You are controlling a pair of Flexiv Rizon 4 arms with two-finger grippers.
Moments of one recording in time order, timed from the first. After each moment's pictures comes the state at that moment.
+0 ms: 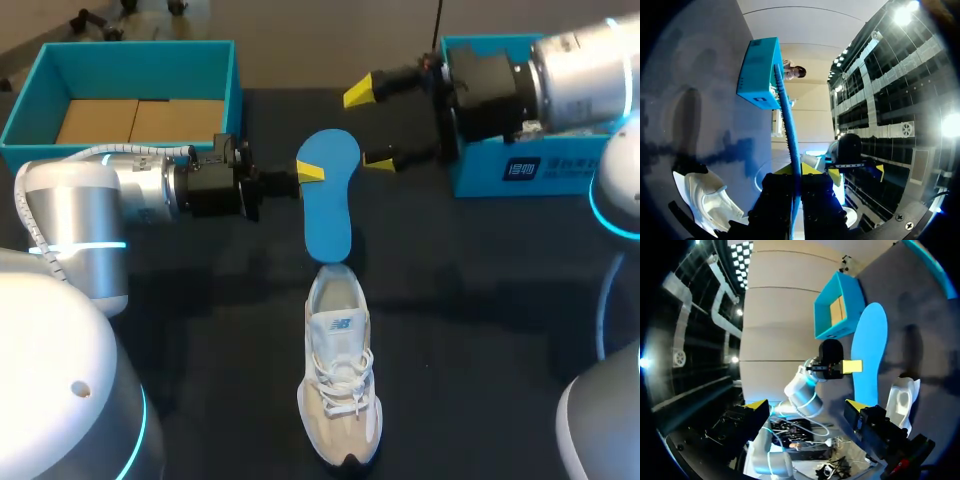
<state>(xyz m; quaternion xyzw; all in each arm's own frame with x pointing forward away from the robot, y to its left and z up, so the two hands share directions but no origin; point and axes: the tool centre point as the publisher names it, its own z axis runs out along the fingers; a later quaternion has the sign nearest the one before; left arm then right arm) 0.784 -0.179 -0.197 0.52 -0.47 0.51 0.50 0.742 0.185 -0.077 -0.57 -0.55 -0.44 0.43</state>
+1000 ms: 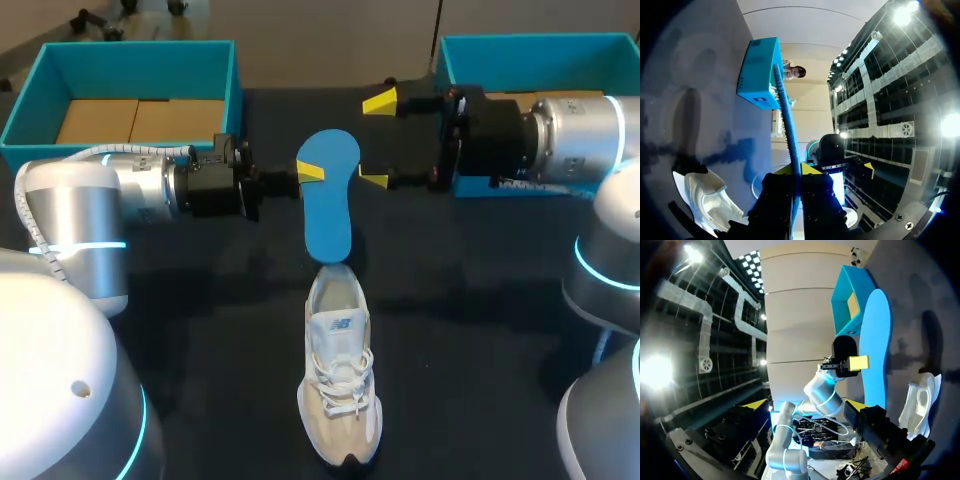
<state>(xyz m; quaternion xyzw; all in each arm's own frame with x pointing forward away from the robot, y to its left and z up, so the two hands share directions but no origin) 0.784 -0.179 -0.197 0.52 -0.47 0.51 0.50 0.741 0.178 -0.088 -0.52 -0.47 -0.50 0.51</state>
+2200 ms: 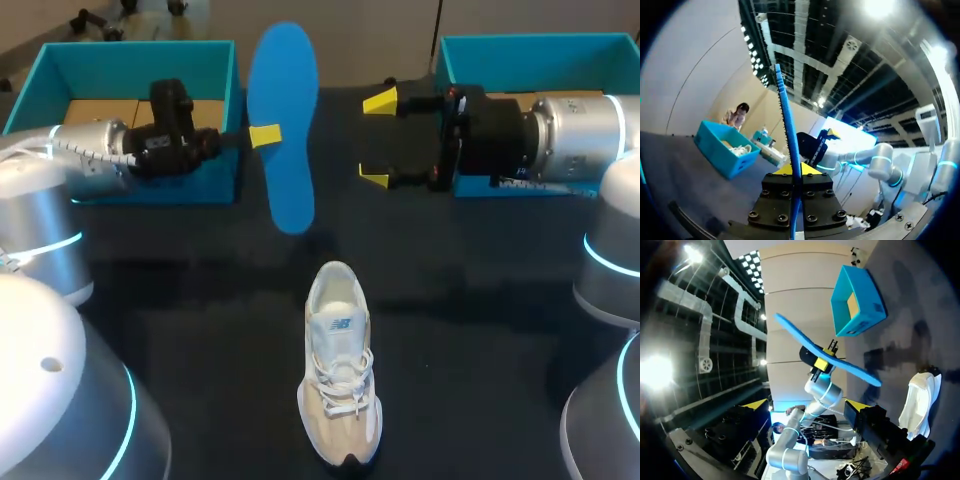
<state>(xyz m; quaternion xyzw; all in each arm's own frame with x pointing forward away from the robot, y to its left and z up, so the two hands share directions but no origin) 0.802 -0.124 -0.138 0.19 -0.62 0.73 0.20 0.741 0.178 -0.087 -0.52 -0.47 -0.50 0.51</state>
